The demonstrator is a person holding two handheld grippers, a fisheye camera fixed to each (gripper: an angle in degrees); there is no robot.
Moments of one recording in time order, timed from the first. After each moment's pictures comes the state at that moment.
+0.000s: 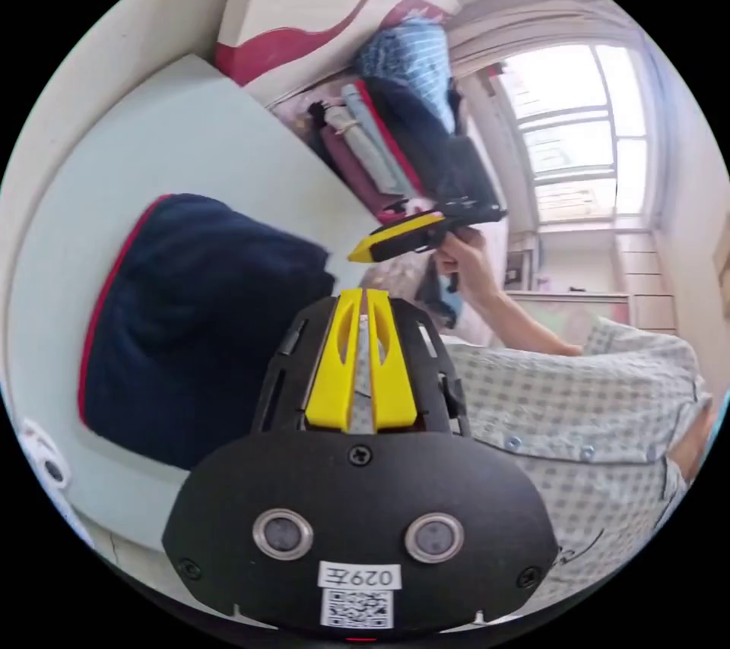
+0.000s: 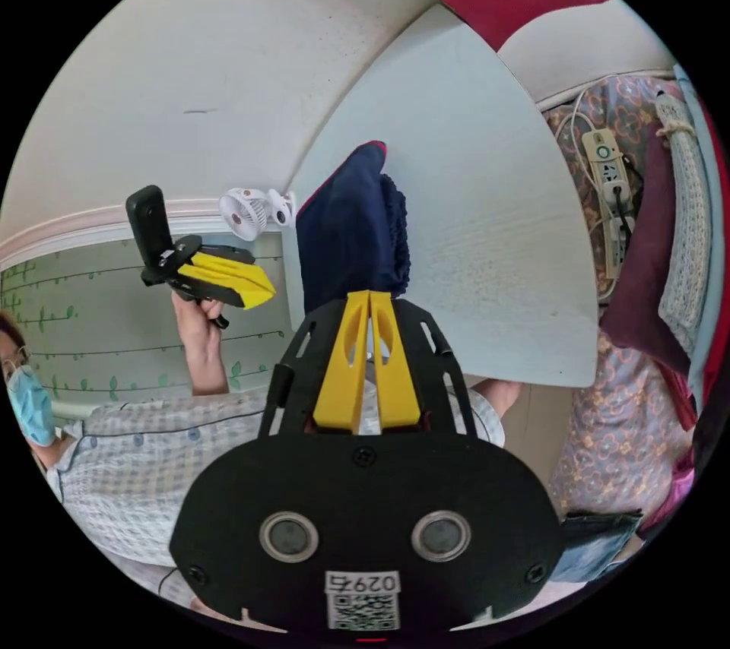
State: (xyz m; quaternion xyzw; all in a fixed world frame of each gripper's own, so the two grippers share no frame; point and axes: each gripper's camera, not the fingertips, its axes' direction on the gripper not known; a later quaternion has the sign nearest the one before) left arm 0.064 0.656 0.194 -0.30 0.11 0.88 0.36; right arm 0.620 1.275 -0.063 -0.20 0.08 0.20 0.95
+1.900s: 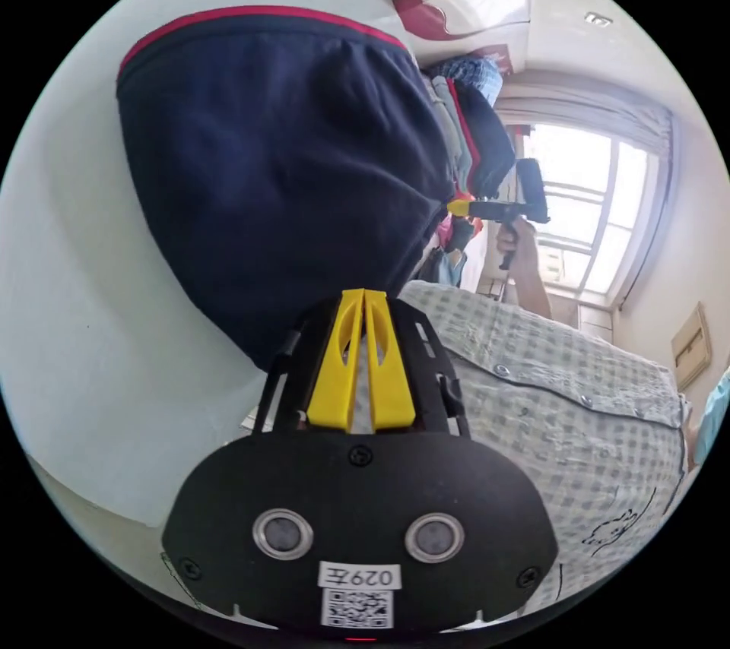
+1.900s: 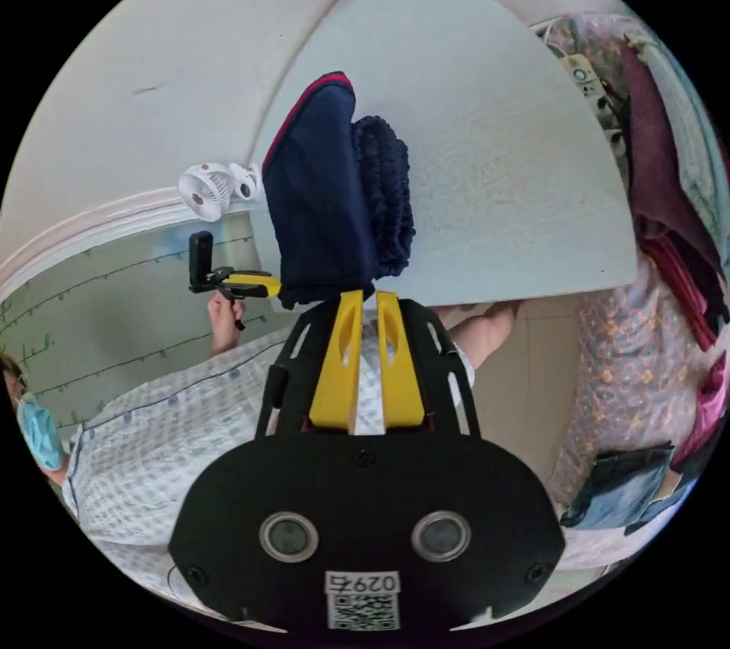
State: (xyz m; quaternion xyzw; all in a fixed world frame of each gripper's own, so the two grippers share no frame) left arm 0.029 0.504 0.321 -0.34 0.08 0.80 0.49; right arm 0.626 1.270 -0.047 -0.24 0.17 0.24 0.93
